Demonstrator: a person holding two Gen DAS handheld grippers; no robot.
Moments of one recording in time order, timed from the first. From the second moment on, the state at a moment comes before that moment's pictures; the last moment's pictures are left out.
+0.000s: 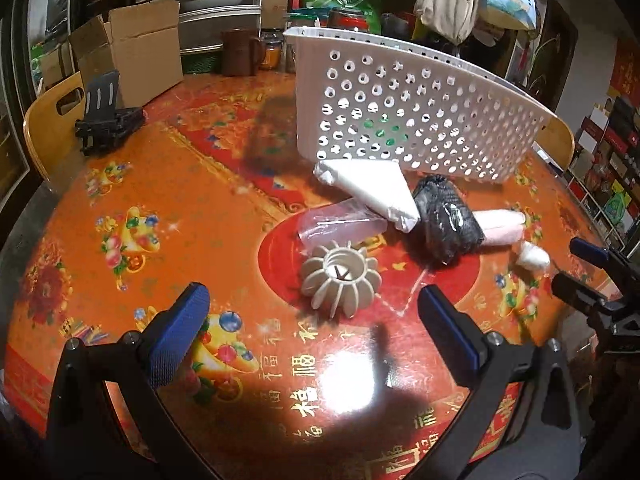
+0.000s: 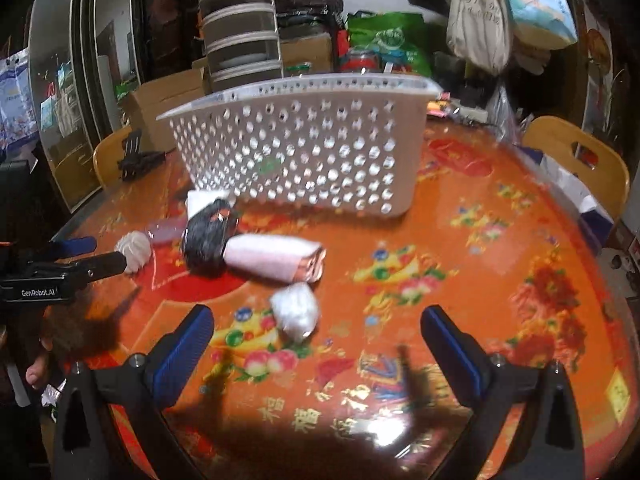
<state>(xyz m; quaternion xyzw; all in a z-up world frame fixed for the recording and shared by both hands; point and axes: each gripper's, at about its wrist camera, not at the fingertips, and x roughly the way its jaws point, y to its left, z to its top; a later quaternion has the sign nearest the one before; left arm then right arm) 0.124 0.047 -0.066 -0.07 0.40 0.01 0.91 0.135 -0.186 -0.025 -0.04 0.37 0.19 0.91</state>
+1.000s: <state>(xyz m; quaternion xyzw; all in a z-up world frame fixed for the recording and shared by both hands) 0.145 0.030 -0.079 -0.04 0.42 0.00 0.91 0.144 -0.165 -0.040 -0.06 0.40 0.20 0.89</state>
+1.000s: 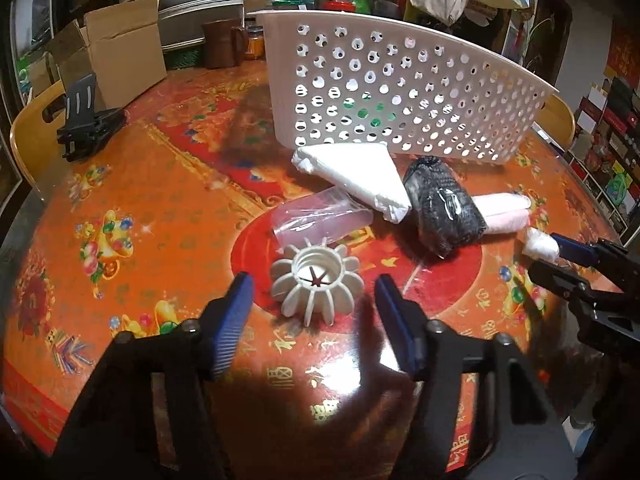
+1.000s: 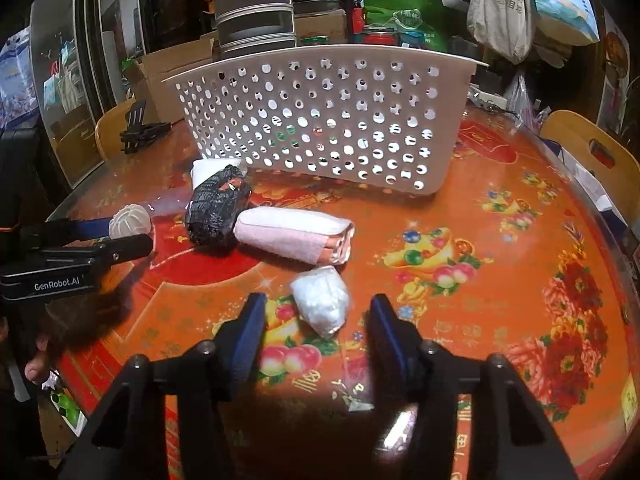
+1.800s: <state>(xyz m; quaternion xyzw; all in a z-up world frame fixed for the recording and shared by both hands) 0.119 0.034 -0.055 -0.04 0.37 0.00 0.93 0.135 -0.168 -0.025 -0.06 0.37 0.20 0.90</state>
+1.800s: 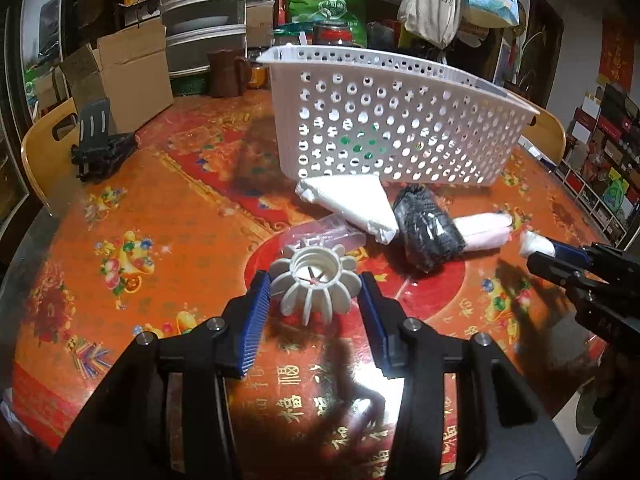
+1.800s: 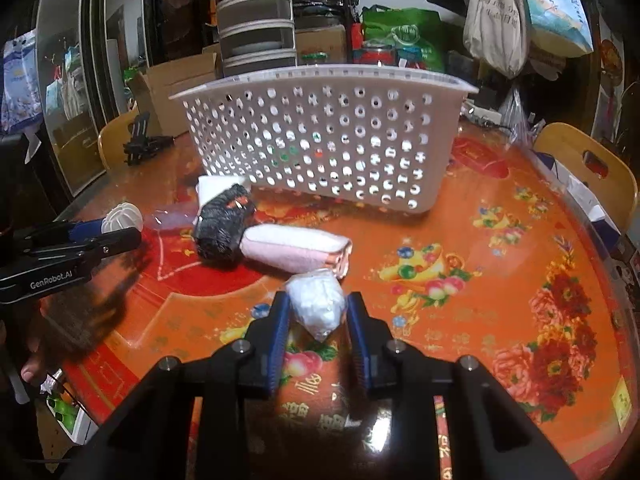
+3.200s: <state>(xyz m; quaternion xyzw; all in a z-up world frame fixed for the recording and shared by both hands) 0.325 0.010 0.096 -0.04 0.38 -0.03 0.92 0.298 -0.149 0.102 -0.08 0.37 0.19 0.91</state>
